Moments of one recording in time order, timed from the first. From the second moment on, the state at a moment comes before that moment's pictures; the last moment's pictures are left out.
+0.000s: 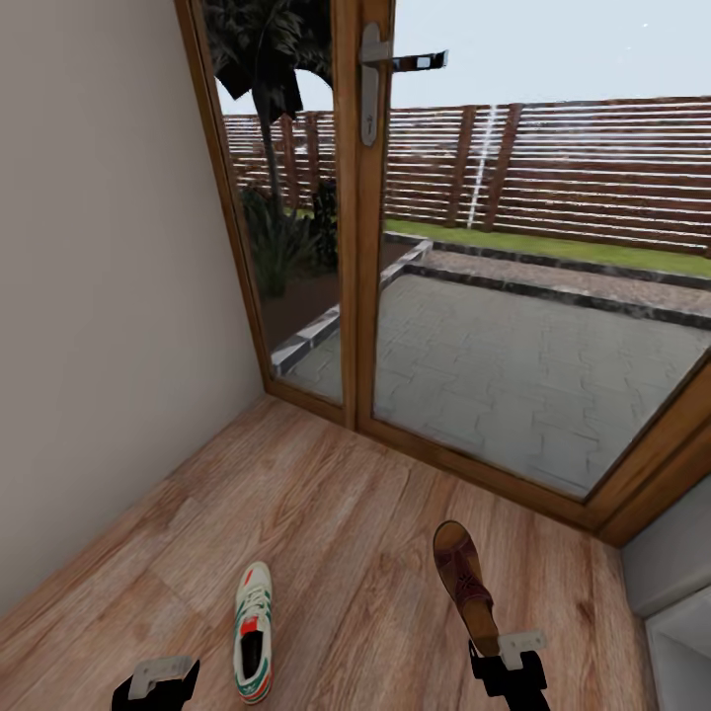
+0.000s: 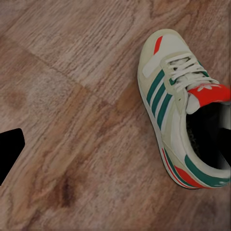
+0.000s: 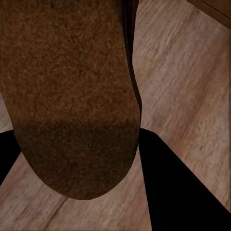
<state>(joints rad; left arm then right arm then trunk) -0.31 0.16 0.17 -0.28 0.02 -0.40 -0.15 -0.44 -0.03 -0.38 -0.12 0.54 -0.50 -0.10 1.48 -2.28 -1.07</state>
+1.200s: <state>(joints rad) -0.40 0.13 0.15 -0.29 0.00 -0.07 -0.15 -0.45 0.02 -0.37 -0.35 0.54 -0.37 0.03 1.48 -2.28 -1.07</state>
